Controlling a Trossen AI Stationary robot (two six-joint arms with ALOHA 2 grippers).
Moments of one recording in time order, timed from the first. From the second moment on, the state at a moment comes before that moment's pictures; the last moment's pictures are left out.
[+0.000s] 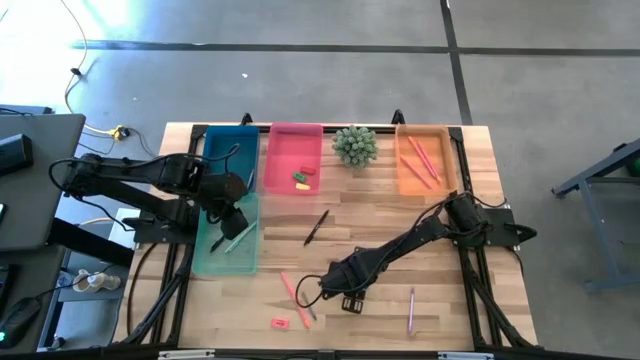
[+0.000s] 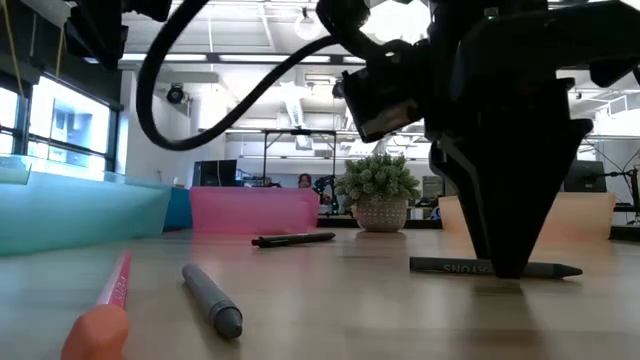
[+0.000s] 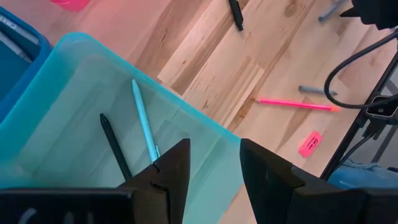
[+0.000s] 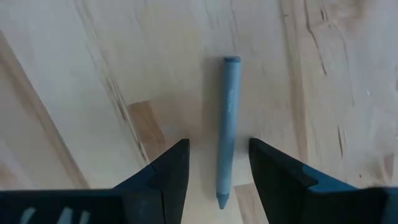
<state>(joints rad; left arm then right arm) 0.03 1.05 1.08 -1.21 0.07 -0.76 0.43 2.15 1.57 -0.92 -0.09 0.67</state>
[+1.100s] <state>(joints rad) 0.03 1.05 1.08 -1.21 0.07 -0.64 0.42 2.09 1.48 -0.85 -0.10 0.69</state>
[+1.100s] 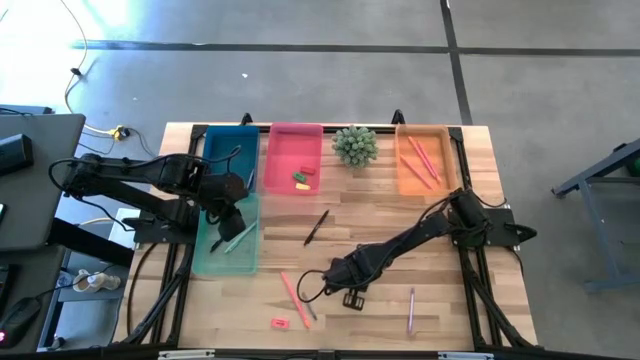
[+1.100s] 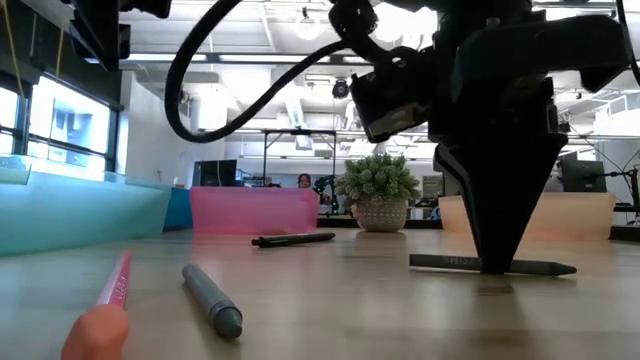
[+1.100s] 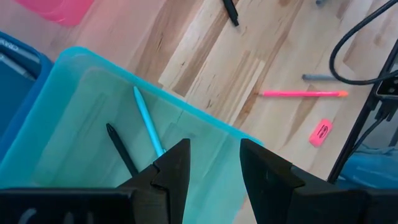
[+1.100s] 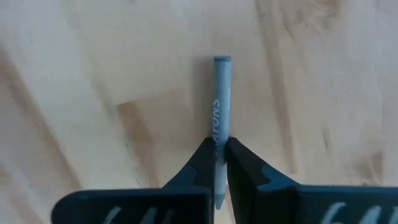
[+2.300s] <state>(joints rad) -0.09 1.03 0.99 -1.09 -0.04 -0.44 0.38 1.94 1.49 -0.41 -0.03 0.79</state>
